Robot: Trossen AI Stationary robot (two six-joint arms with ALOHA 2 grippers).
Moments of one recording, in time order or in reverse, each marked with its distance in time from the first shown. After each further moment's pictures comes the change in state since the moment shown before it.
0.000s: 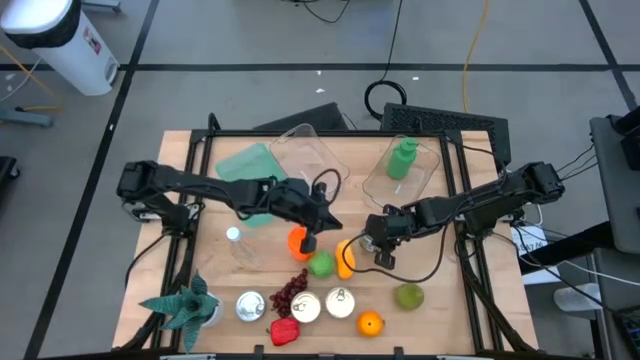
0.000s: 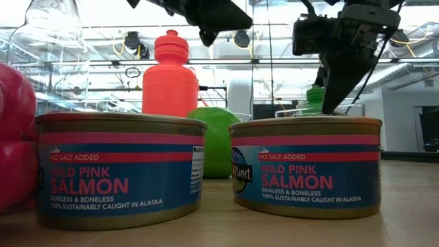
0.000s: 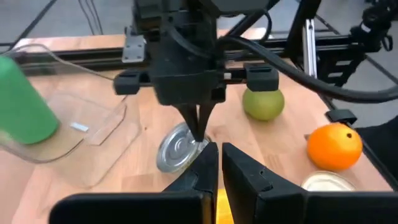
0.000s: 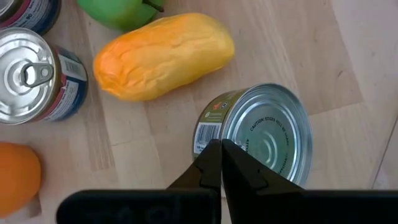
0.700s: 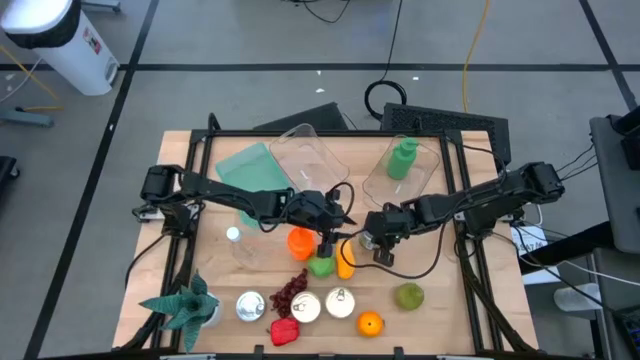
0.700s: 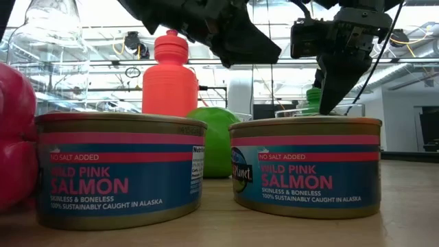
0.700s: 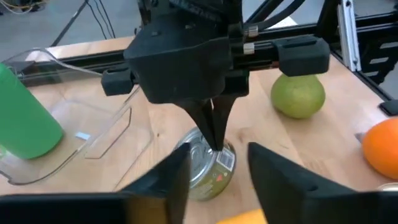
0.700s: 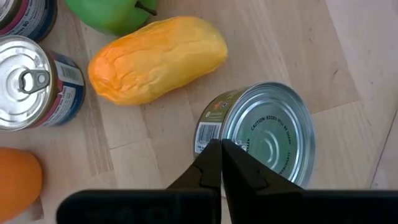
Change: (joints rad) left arm -0.009 0.182 0.000 0.214 -0.080 0.073; right arm -0.035 0.000 0.000 0.001 -0.024 -0.005
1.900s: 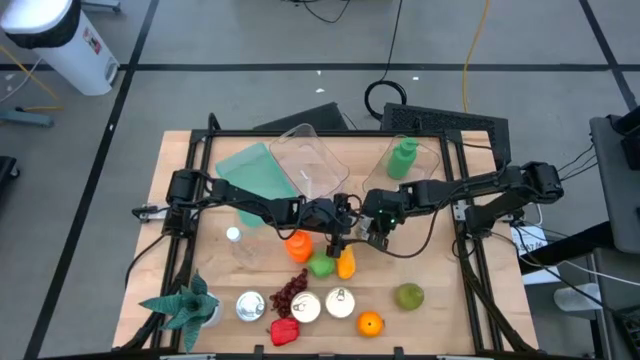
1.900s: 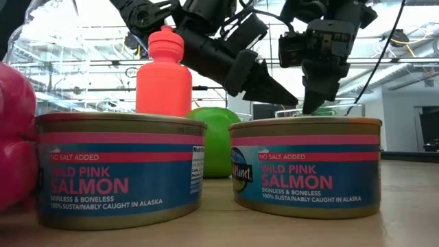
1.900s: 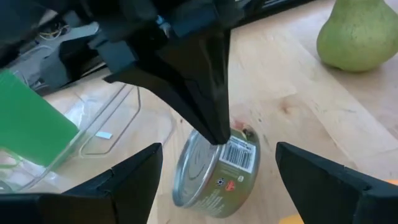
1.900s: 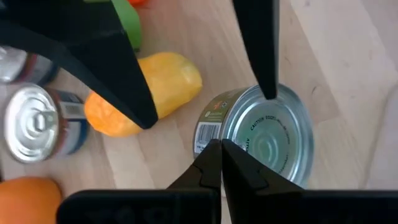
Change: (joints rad) left arm 0.011 0.188 0.000 0.168 -0.081 0.198; right arm -0.175 0.000 -0.001 0.050 -0.158 -0.030
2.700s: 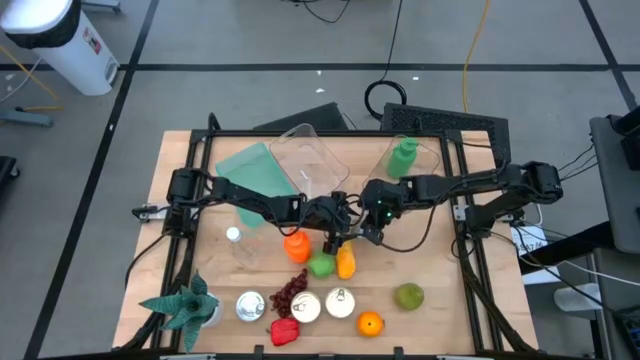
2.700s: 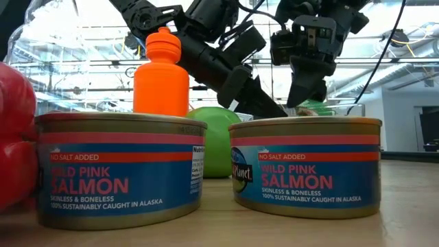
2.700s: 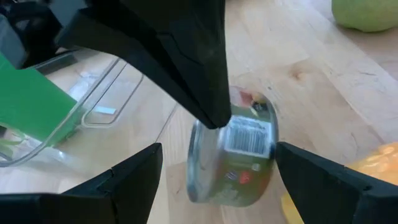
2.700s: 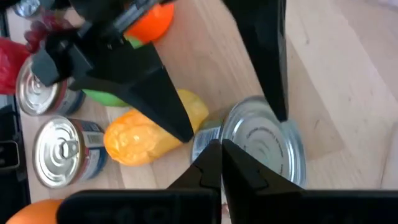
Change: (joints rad) left arm 0.023 0.000 0.000 -0.083 -0.016 0.034; right arm -0.060 0.000 0.000 0.094 -0.053 -0.002
